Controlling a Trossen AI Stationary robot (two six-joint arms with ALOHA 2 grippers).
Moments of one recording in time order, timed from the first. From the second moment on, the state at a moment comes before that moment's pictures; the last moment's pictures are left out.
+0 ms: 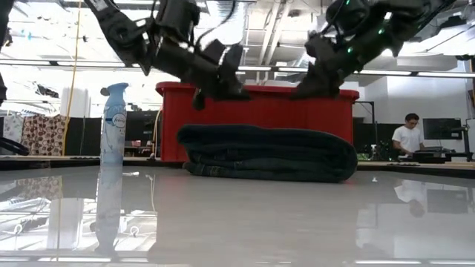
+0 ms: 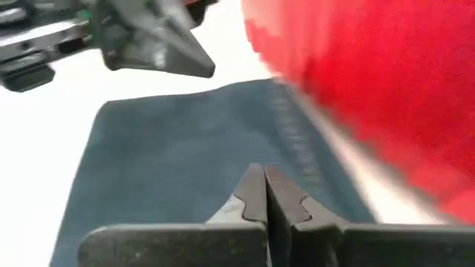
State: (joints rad) left arm 0.23 1.68 0.80 0.66 -0.24 -0.30; right arm -0.32 1.22 0.69 0.04 0.04 0.16
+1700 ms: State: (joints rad) left arm 0.08 1.53 0.65 0.73 -0.61 -0.23; right arm 0.05 0.97 0.69 -0.25 0.32 0.48
